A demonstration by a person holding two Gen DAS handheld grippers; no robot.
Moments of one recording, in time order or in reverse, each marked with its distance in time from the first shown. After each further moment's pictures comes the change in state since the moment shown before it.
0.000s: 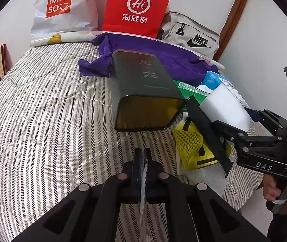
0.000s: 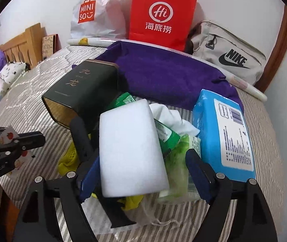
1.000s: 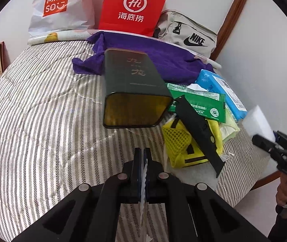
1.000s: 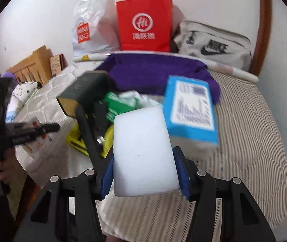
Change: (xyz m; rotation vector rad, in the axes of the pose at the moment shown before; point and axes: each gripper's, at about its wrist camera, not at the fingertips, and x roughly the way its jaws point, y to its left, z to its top) left arm -0.002 -0.015 -0.002 -0.009 0.014 -0.014; right arm -0.062 -0.073 -0.057 0.125 -0.043 0.119
